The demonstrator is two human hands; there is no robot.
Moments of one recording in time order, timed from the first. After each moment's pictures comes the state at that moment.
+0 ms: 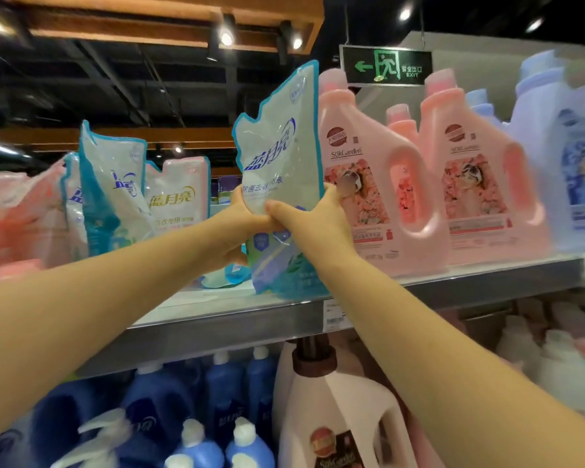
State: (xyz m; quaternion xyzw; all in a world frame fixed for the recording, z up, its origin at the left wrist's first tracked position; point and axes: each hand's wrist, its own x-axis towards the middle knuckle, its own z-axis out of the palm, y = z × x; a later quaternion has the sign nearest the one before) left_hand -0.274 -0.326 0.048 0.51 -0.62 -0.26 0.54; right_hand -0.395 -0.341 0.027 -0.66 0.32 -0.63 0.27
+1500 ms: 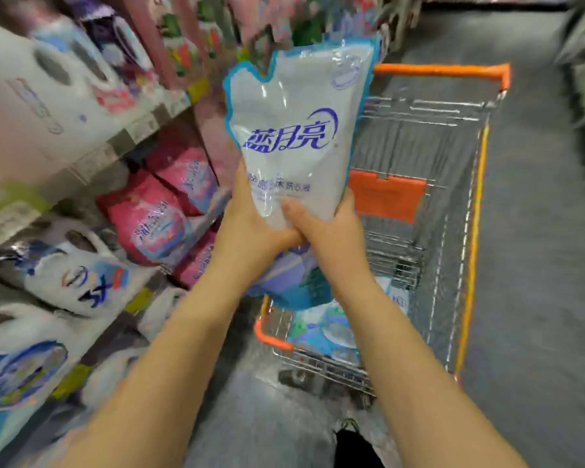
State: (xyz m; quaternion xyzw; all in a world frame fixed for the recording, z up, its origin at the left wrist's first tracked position) left_hand -0.860 -0.091 -0.343 0.34 -0.75 -0.43 0.35; right_hand -0.940 -0.013 -0.340 -0.27 0.67 -0.65 0.24
